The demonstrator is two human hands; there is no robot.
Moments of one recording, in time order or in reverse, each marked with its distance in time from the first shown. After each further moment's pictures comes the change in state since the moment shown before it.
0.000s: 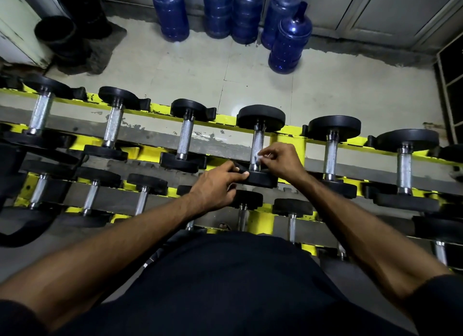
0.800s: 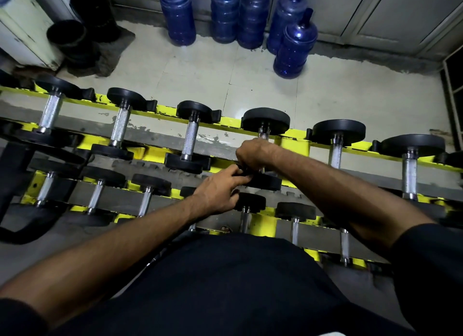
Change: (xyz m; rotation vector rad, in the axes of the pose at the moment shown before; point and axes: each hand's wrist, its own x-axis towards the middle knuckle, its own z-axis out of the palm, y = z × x) left_hand -0.005 -0.002 0.005 -0.026 0.002 0.052; right_hand 0.048 -0.095 0.019 -1.100 -0.754 -0.343
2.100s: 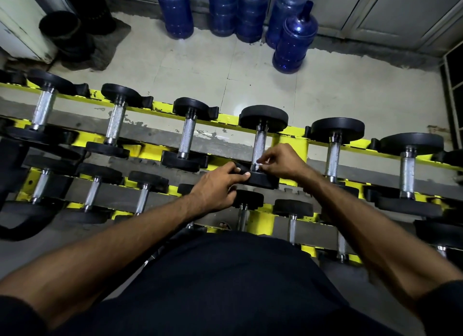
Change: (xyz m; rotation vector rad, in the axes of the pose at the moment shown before) left_hand 0.002 -0.002 0.001 -0.026 0.032 -0.023; right_hand -0.047 0.034 0.083 0.936 0.485 0.181
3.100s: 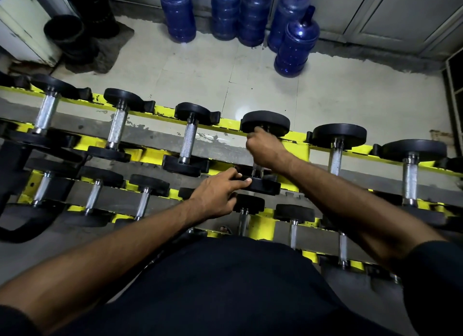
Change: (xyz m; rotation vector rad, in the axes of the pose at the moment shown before) left_hand 0.000 -0.004 0.000 0.029 -0.003 0.044; right_hand 0.055 -0.053 -0.005 -0.814 -0.078 -0.216
